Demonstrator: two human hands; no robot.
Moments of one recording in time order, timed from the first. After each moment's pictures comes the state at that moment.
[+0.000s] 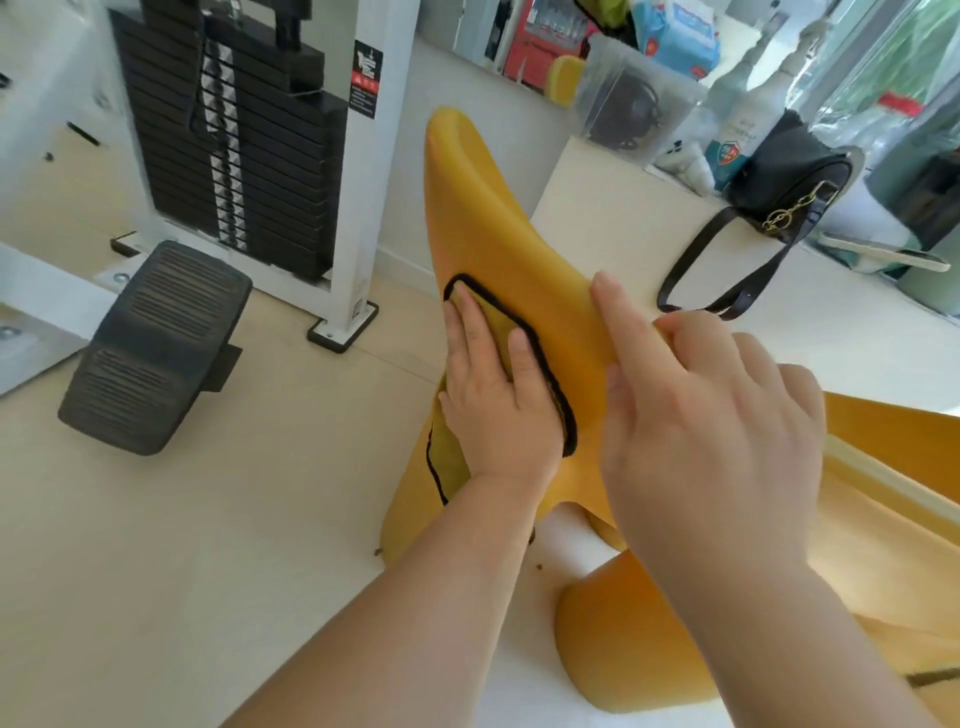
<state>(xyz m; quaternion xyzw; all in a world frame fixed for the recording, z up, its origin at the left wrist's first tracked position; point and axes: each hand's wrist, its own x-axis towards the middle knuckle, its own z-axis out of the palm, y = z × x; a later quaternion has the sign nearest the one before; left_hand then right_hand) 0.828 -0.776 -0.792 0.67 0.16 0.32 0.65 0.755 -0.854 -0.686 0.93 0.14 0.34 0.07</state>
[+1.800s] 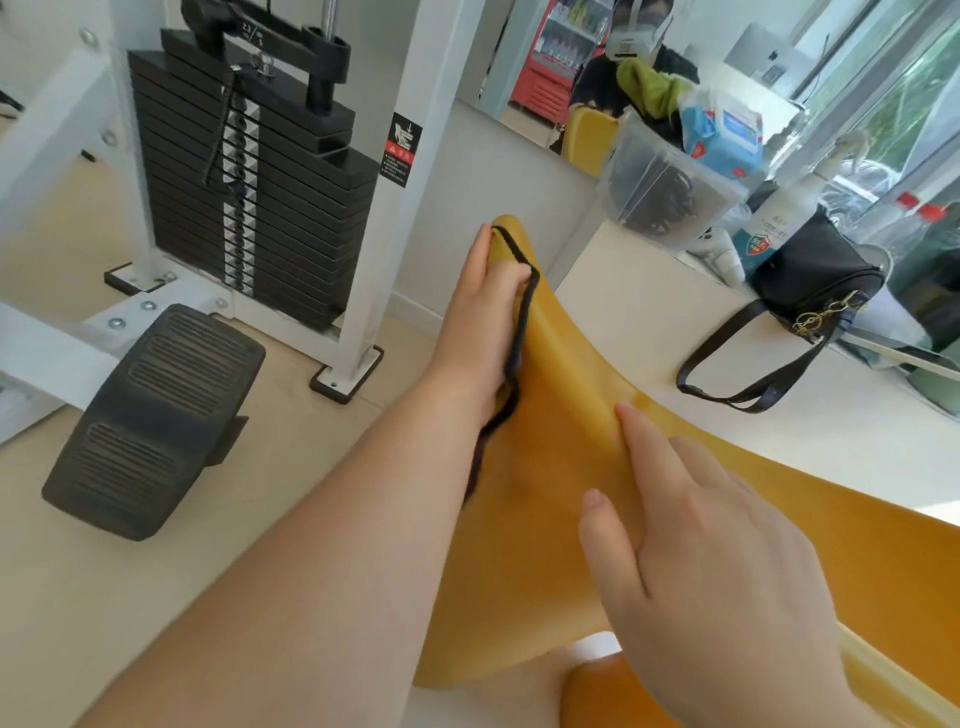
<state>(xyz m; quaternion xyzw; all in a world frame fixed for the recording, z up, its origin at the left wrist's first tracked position) 0.949 -0.626 -0.704 0.50 0.06 0.13 0.85 0.795 -0.775 -0.649 0.97 0.15 0.19 0.05</state>
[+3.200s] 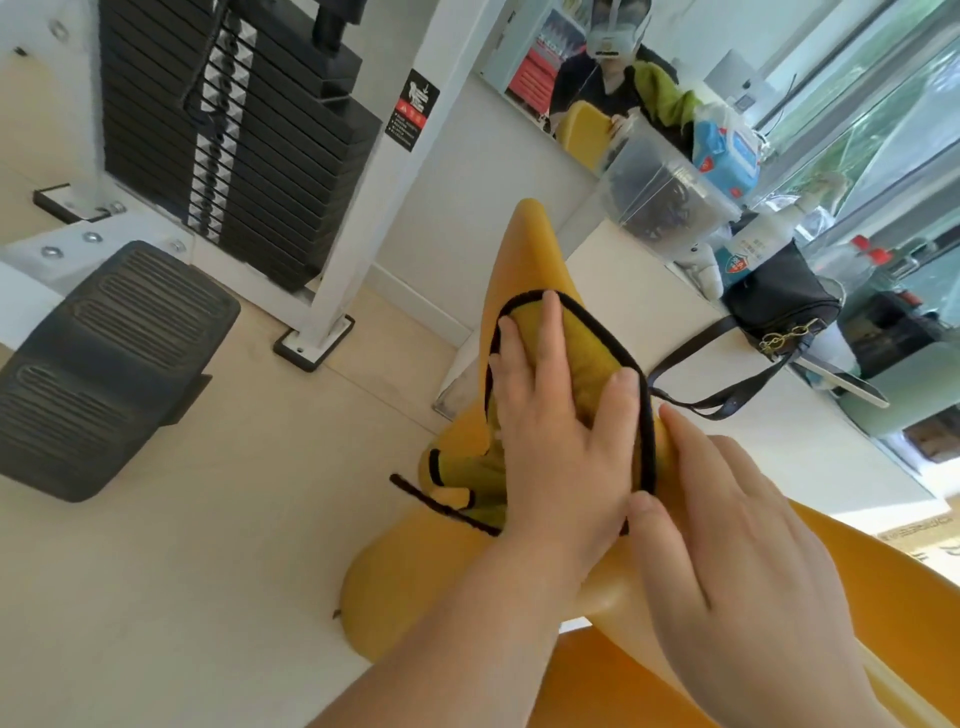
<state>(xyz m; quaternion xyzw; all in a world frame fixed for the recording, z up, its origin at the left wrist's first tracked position) 0.853 -0.695 -0.718 0.58 0.06 0.22 0.78 0.788 -0.772 -0.646 0.98 0.14 0.13 0.08</state>
